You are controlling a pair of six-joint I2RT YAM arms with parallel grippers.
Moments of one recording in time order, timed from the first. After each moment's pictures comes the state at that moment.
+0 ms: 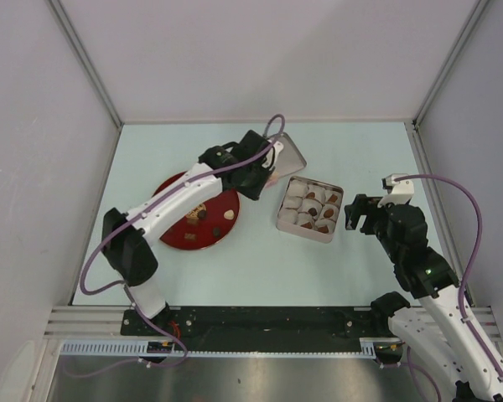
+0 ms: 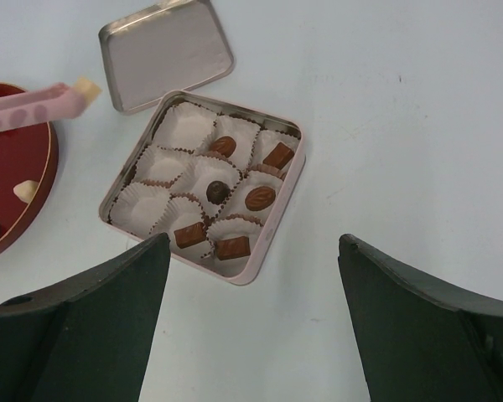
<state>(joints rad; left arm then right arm) -0.73 1.69 1.63 -0.92 -0.12 -0.11 0.42 0.57 0.71 -0.47 0.24 0.25</state>
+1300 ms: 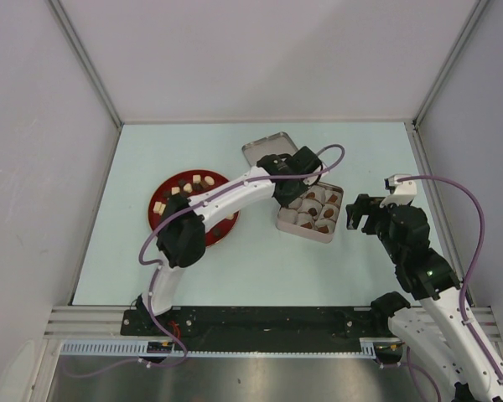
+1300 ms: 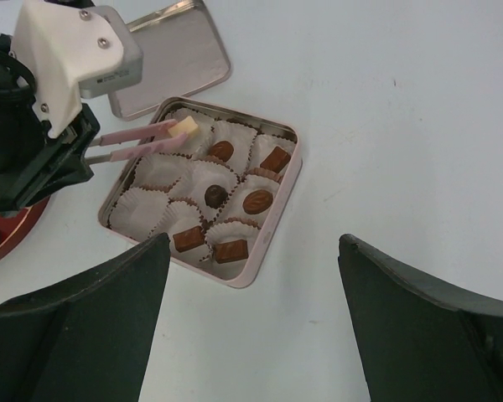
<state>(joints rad) -0.91 2.11 1.97 -0.95 -0.26 0.13 0.41 0.56 0.71 -0.47 0.24 0.25</state>
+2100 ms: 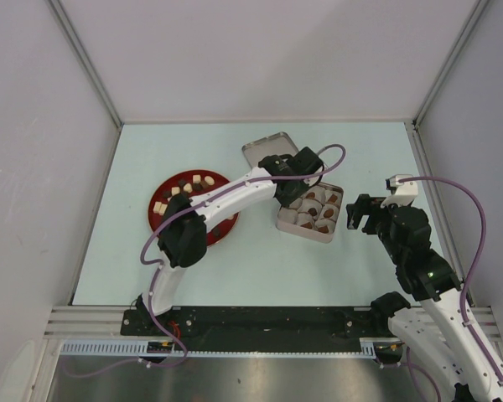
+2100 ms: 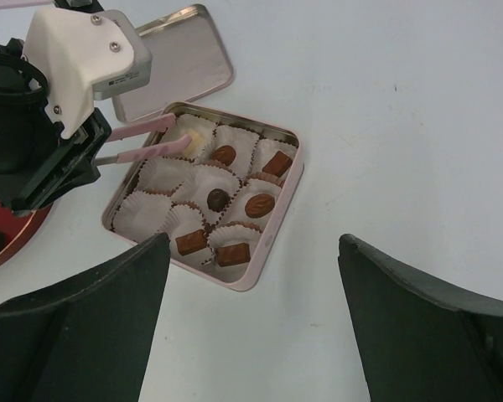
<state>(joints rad) -0.92 2.13 1.98 -0.94 -0.30 0.12 0.41 0.55 0.71 -0.46 0.23 0.25</state>
